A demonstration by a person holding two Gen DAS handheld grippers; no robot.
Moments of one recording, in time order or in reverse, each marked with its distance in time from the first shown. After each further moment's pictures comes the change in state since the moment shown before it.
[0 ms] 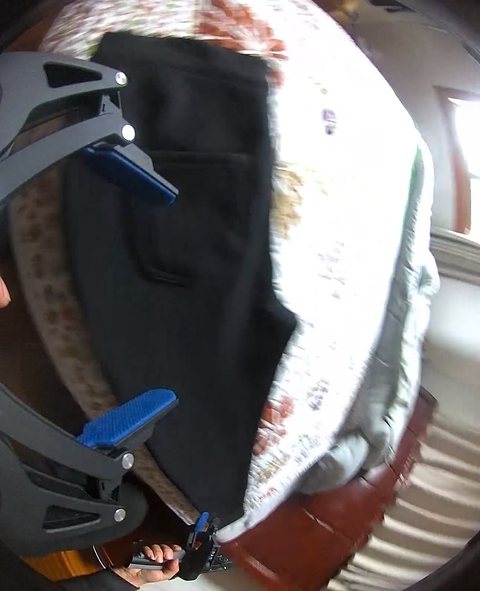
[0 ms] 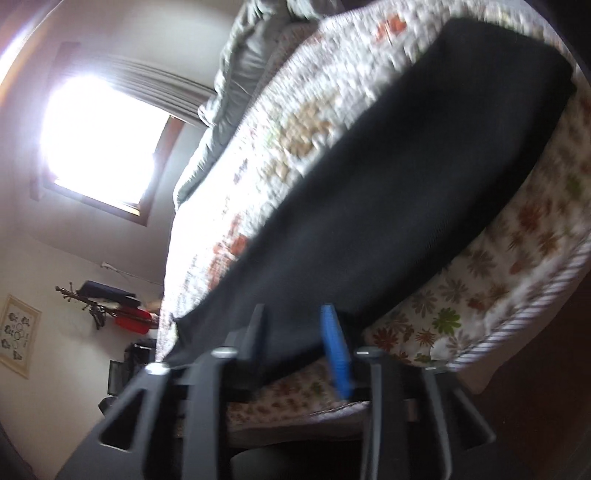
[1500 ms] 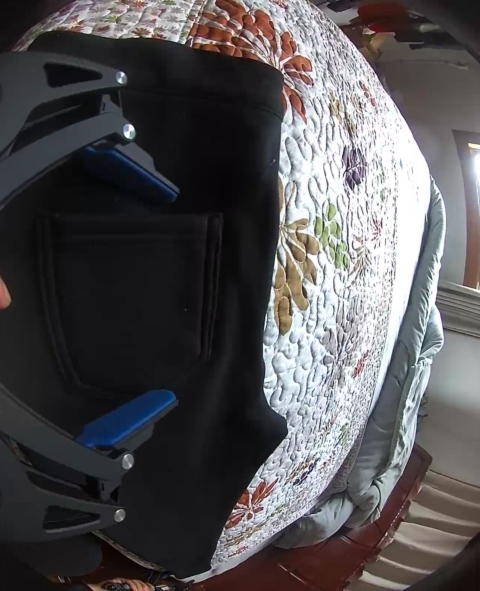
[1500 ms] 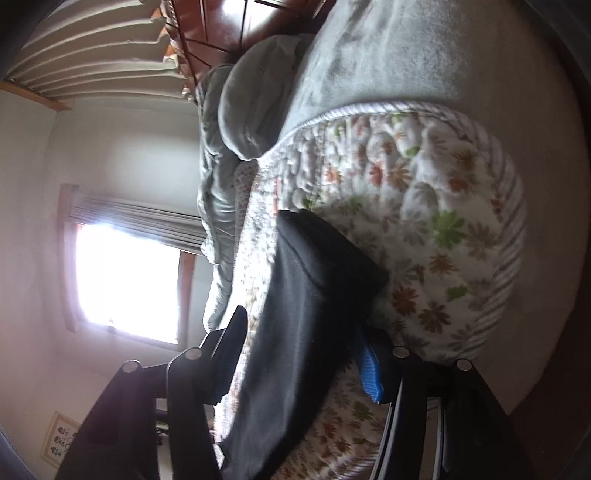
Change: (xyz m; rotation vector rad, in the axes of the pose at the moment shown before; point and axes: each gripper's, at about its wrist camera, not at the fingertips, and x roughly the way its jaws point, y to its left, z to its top) left arm 0.060 0.068 0.007 -0.129 0.052 0.164; right arm -0.058 -0.142 0.080 0.298 -0.368 0.174
